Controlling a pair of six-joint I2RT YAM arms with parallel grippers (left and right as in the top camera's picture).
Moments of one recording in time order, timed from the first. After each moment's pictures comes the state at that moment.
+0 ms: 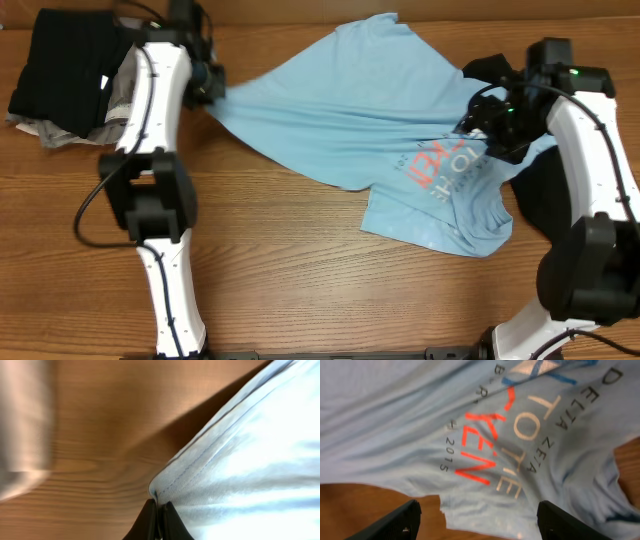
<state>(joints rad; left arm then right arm) 0.02 2.39 2.36 -1.28 0.00 -0.08 -0.08 1.83 1.62 -1.21 -0.31 0.36</state>
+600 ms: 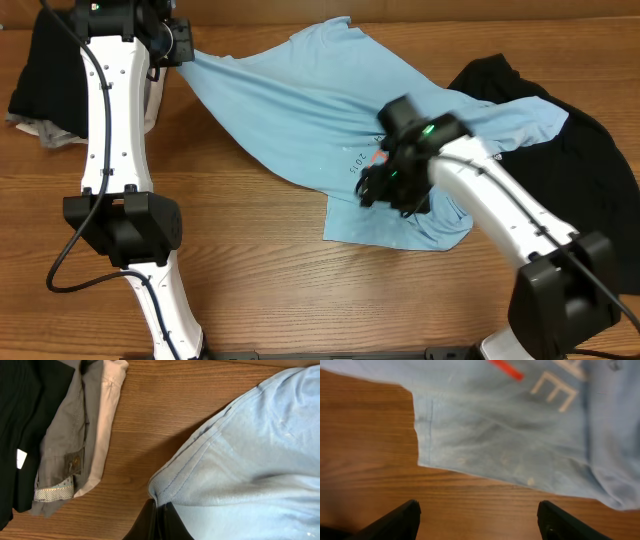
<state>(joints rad) 0.05 2.21 2.45 -1.29 0.00 -0.08 0.47 1.74 1.33 -1.10 -0.22 0.49</state>
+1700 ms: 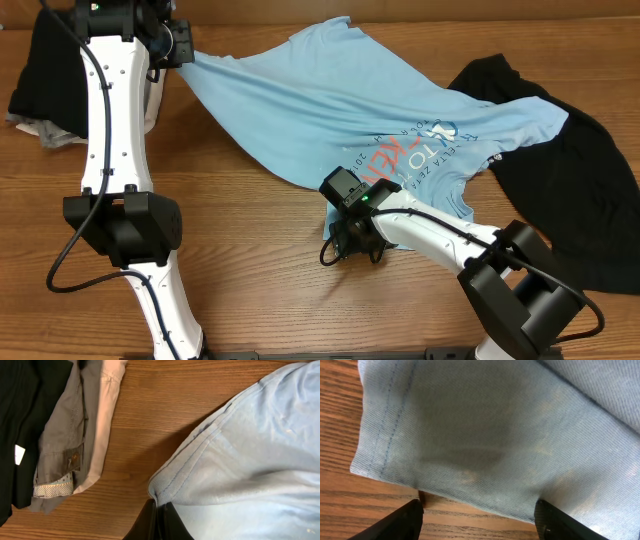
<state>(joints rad) 0.05 2.21 2.45 -1.31 0.00 -0.08 0.73 1.82 1.06 -0.78 -0.01 0.51</state>
